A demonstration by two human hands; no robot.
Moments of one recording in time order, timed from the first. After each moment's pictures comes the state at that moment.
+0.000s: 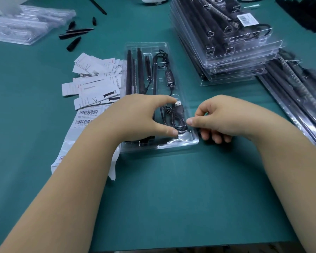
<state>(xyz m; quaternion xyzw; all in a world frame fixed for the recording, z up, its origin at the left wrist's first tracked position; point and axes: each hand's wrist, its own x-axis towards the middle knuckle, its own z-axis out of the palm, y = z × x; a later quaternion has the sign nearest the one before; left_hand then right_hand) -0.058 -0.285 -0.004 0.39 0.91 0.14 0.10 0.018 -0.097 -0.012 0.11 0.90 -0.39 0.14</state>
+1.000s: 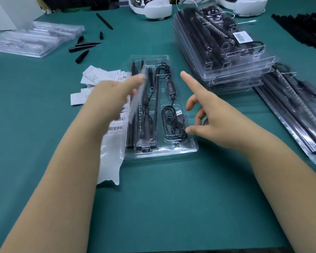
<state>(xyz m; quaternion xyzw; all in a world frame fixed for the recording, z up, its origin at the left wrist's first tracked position) -0.069 -0.306 0.023 0.07 0.88 0.47 0.06 0.021 -0.101 -0.010 -0.08 0.92 -0.38 -0.05</state>
